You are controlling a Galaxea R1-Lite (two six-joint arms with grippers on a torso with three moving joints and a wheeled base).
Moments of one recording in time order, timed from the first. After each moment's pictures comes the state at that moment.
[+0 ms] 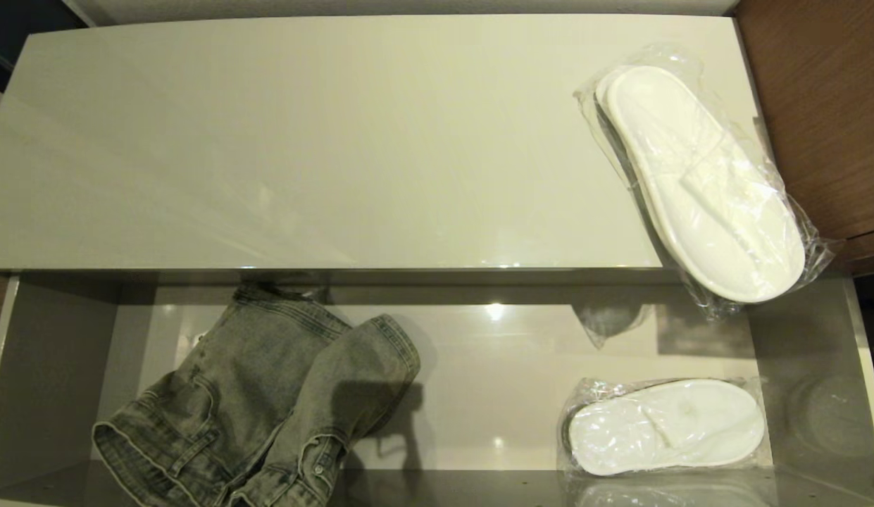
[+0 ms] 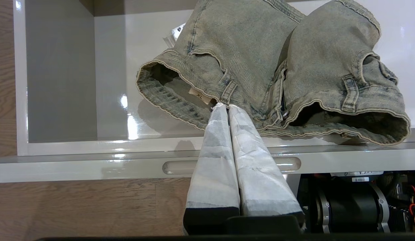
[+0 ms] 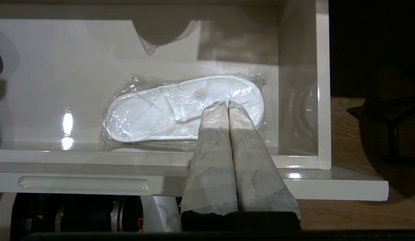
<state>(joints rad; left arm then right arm) 0.01 0.00 0.00 0.02 -0.01 0.05 -0.01 0.00 0.00 0.00 0.02 -0.04</state>
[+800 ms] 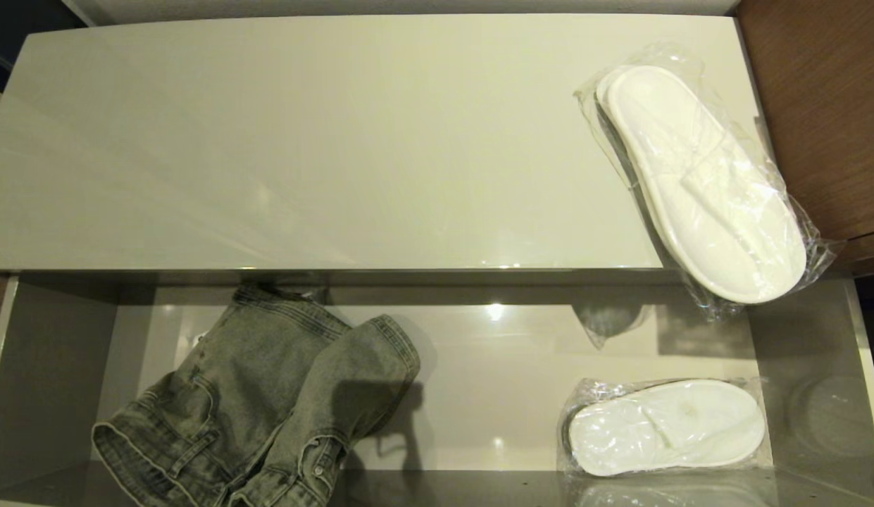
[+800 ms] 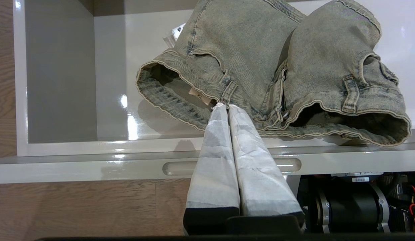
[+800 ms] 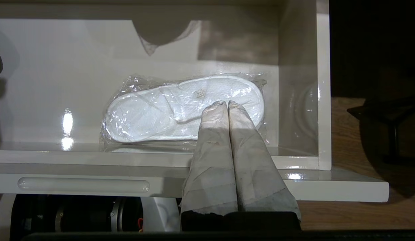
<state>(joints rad) 0.01 0.00 0.00 0.02 0.00 0.05 -0.01 0.00 0.00 0.00 0.02 -0.04</state>
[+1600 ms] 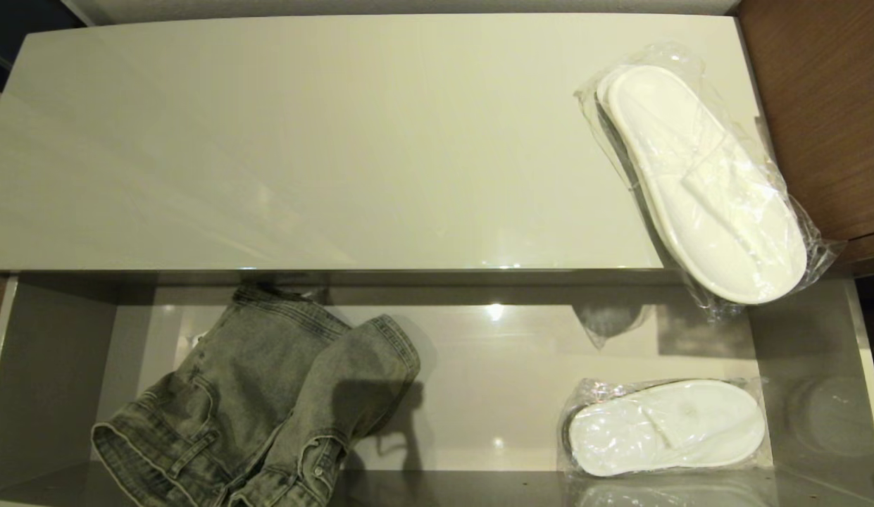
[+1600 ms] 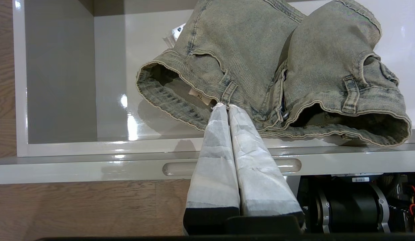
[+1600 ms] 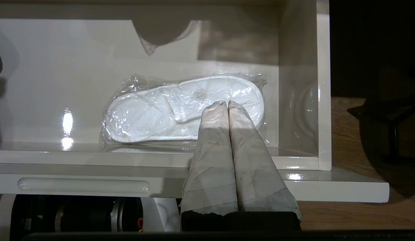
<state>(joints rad) 0.01 0.00 0.00 0.02 0.00 0.05 -0.01 0.00 0.00 0.00 0.02 -0.04</state>
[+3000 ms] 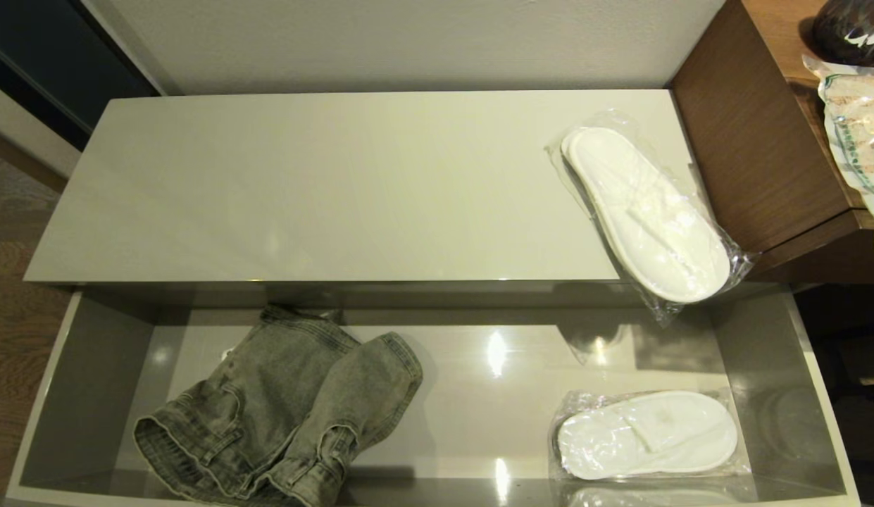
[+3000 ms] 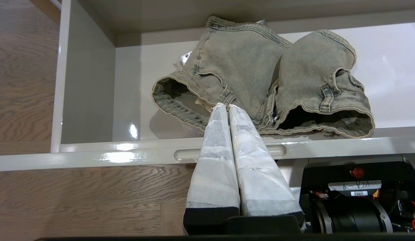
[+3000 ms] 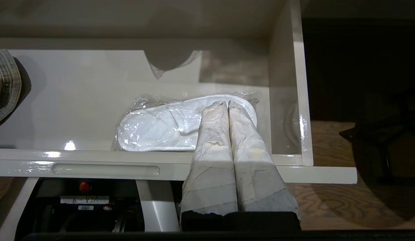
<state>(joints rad) 0.01 0.00 0.00 0.02 -0.01 0.07 -0.01 0.00 0.00 0.00 0.02 -0.04</state>
